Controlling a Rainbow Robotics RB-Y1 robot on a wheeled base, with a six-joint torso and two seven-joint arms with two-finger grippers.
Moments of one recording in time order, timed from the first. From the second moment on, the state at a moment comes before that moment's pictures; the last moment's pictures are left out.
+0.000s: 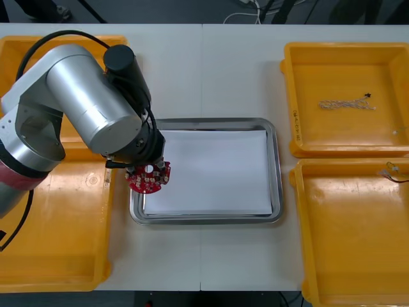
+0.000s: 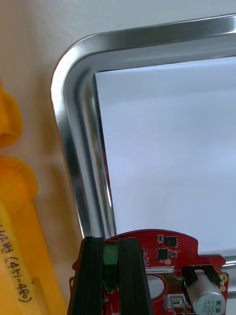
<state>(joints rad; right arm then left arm) -0.22 -0.96 -0.37 -2.25 -1.16 1.92 0.87 -0.72 0.61 -0.55 -1.96 0.63 1.81 -0.78</state>
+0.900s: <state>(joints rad) -0.48 -0.97 -0.11 -2.37 -1.25 1.92 1.43 -0.63 0.58 -0.72 -1.96 0.46 1.58 -0.68</state>
